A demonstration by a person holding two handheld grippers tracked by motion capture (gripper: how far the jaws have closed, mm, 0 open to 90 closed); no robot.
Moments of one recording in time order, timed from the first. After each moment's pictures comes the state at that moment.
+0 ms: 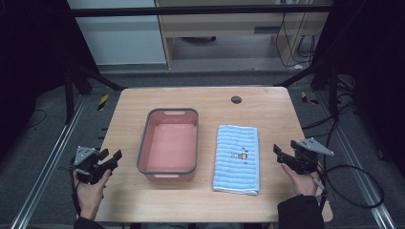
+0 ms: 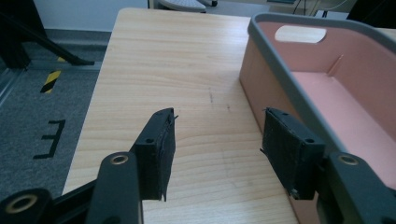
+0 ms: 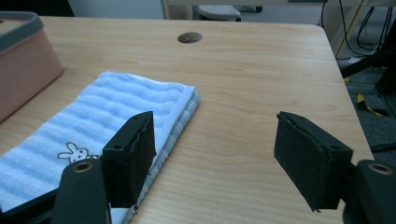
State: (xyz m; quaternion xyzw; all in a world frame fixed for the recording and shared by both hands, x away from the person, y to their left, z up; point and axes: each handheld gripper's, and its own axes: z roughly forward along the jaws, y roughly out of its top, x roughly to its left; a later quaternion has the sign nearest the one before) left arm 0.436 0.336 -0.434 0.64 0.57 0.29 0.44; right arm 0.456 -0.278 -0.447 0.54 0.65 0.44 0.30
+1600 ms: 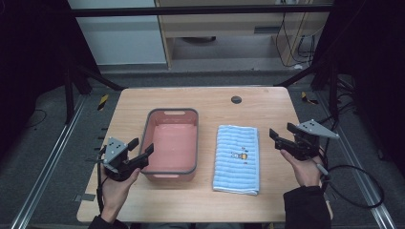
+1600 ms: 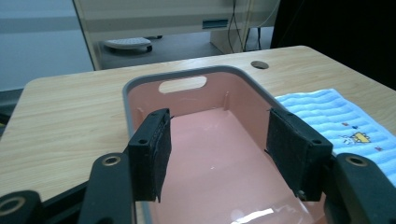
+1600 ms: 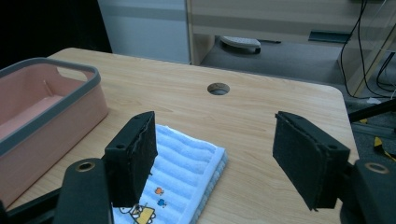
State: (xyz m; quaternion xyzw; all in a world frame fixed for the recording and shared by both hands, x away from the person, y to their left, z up) left arm 0.422 0.236 -0.381 0.68 0.46 0.29 0.49; right arm 0.463 -0.257 -0.376 0.48 0.67 0.47 0.31
